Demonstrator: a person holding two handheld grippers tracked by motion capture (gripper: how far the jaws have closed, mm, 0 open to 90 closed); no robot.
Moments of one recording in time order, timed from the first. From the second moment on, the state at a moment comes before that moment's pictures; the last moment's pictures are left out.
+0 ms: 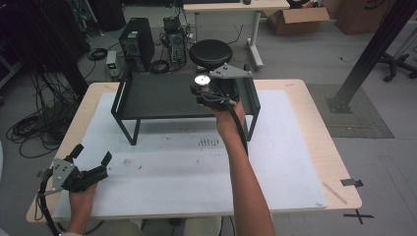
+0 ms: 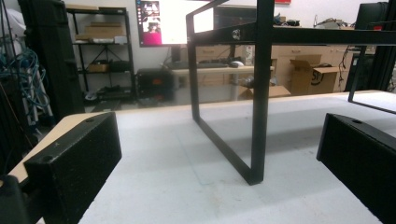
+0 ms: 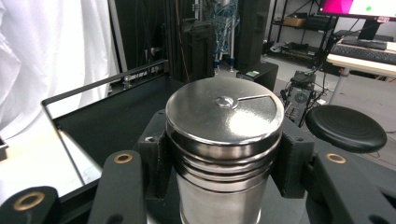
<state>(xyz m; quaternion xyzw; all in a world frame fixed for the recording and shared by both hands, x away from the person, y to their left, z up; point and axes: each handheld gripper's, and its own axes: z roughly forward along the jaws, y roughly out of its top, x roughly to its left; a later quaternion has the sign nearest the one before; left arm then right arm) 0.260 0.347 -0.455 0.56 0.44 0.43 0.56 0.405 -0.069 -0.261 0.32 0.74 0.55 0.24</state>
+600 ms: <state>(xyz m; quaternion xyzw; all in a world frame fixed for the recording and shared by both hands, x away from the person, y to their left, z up) 0.260 0.348 -0.455 0.56 0.44 0.42 0.56 0.453 -0.054 -0.275 0.37 0.72 0.55 0.23</state>
